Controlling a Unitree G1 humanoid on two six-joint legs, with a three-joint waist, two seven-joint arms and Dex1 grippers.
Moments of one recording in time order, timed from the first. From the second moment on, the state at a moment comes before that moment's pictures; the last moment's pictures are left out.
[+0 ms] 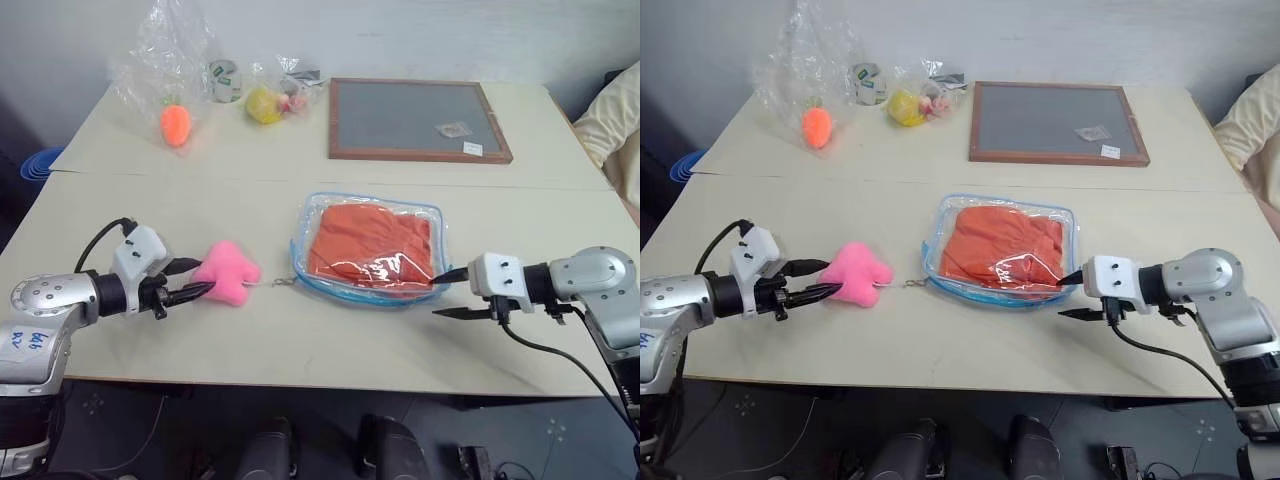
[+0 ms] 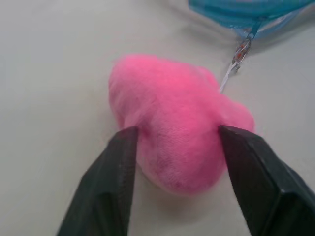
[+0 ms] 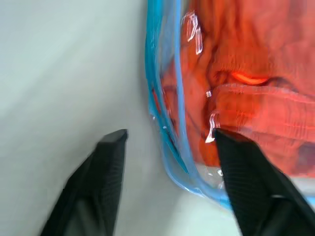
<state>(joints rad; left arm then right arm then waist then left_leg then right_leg) -0.17 0.89 0.29 -0.17 -0.37 0.53 -0.95 -0.38 -0.99 0.01 0.01 0.26 0.06 1.34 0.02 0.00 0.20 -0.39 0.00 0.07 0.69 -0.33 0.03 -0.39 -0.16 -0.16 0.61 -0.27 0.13</state>
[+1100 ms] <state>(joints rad) -0.62 0.60 -0.34 -0.01 0.12 -0.10 -0.93 -0.09 -1.01 -0.29 -0.45 0.67 0.63 1.10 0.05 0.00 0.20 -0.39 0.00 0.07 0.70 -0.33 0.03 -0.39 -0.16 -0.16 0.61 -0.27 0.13</state>
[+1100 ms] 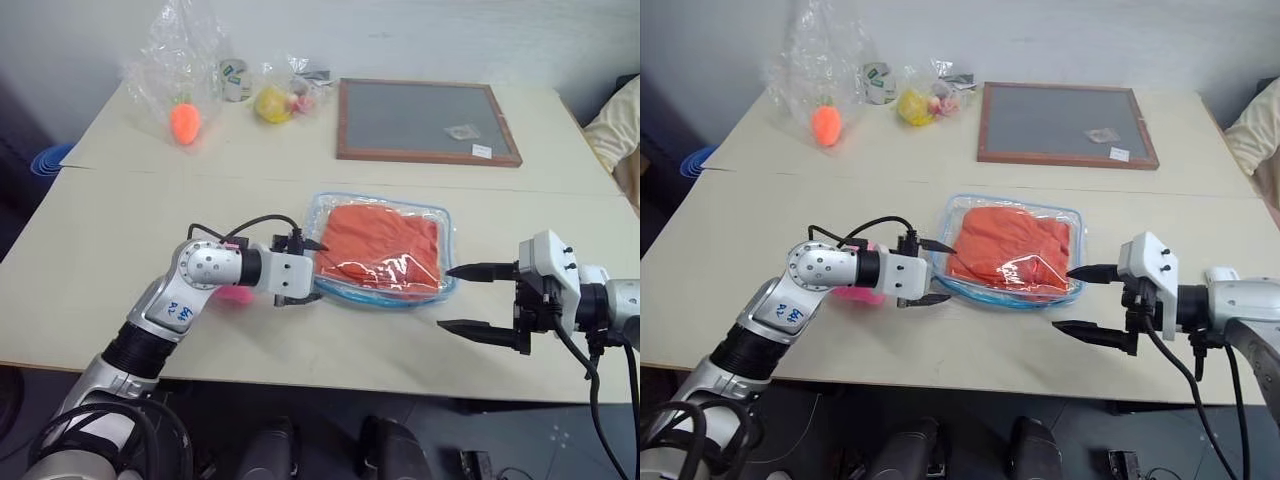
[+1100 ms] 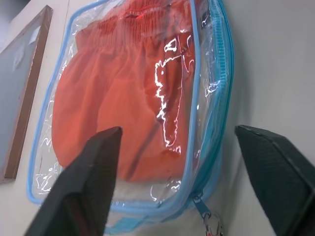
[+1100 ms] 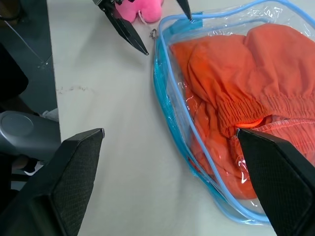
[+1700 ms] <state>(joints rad) -0.62 0.43 -0.22 -0.07 -0.03 0.24 -0.87 -0.08 -0.99 -0.20 -0.49 0.58 0.55 1.05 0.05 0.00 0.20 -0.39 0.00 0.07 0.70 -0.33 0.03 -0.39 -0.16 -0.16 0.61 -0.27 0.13</state>
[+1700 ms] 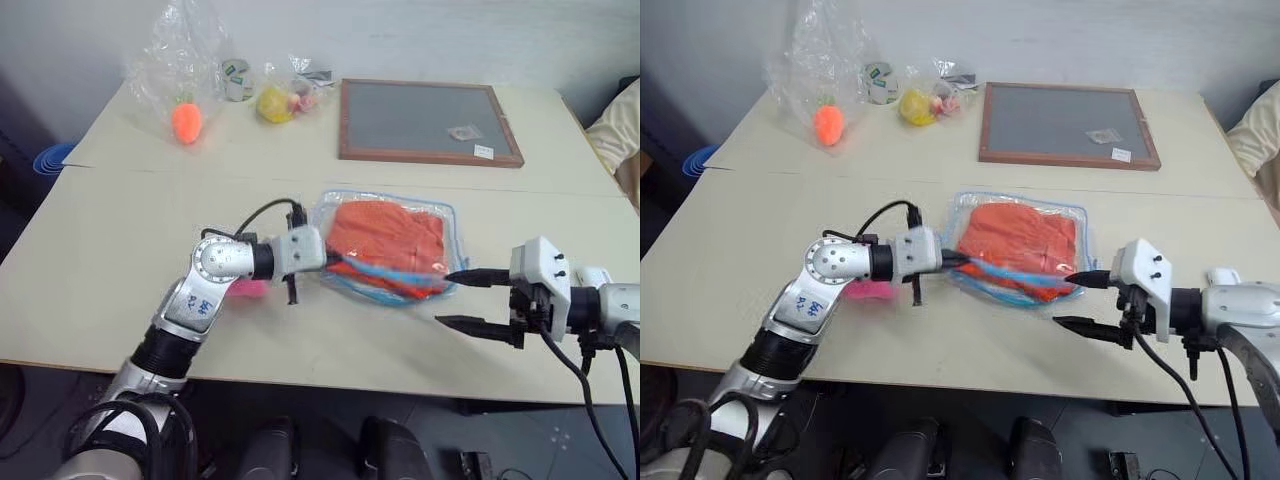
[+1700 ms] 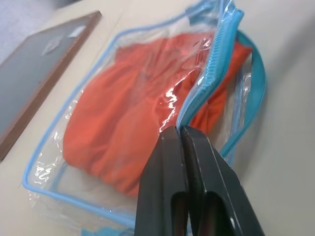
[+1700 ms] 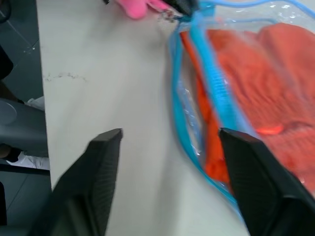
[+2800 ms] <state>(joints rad) -0.60 0.39 -0.24 -0.19 -0.04 0.39 -0.81 -0.33 -0.65 0.29 -0.24 -0.25 0.19 0.58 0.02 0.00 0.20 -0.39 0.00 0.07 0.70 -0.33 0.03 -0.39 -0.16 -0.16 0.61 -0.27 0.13</state>
